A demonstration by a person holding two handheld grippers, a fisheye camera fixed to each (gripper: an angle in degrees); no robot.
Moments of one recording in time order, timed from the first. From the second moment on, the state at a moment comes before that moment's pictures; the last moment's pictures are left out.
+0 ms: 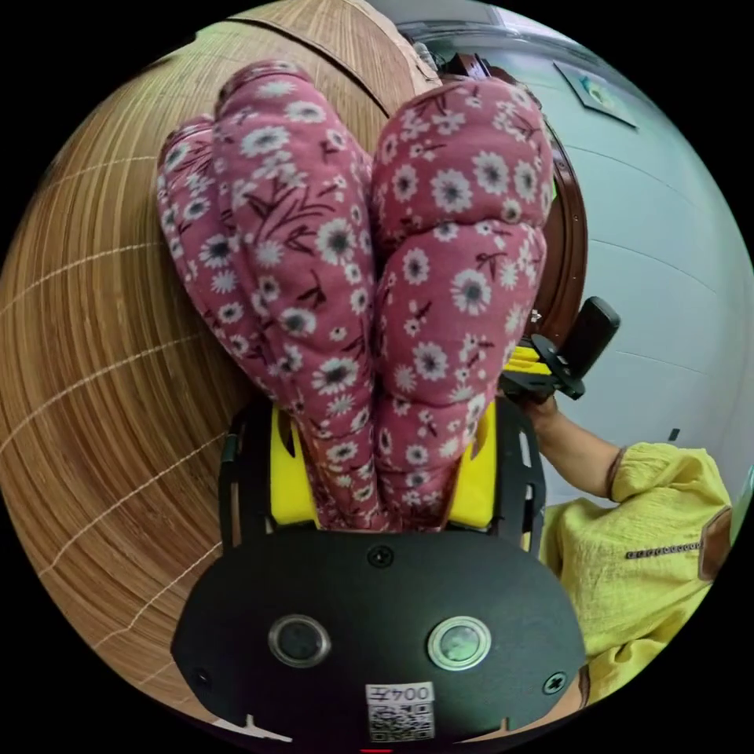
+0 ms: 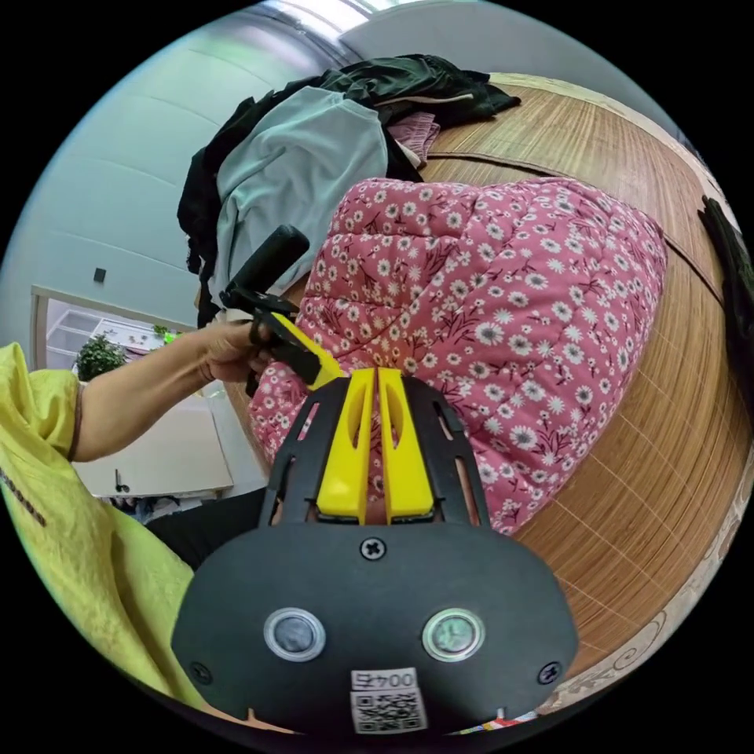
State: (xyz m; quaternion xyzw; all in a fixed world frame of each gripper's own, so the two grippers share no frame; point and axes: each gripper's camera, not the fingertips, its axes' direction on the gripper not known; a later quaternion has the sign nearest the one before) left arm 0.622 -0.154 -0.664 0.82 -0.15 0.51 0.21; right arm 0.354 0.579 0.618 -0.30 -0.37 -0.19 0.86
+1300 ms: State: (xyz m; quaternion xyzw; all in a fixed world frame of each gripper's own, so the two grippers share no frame) left arm 0.652 -0.062 -0.537 0.79 -0.16 0.59 -0.05; right arm 0.631 0.397 0.598 -0.22 -0.59 -0.04 0.78
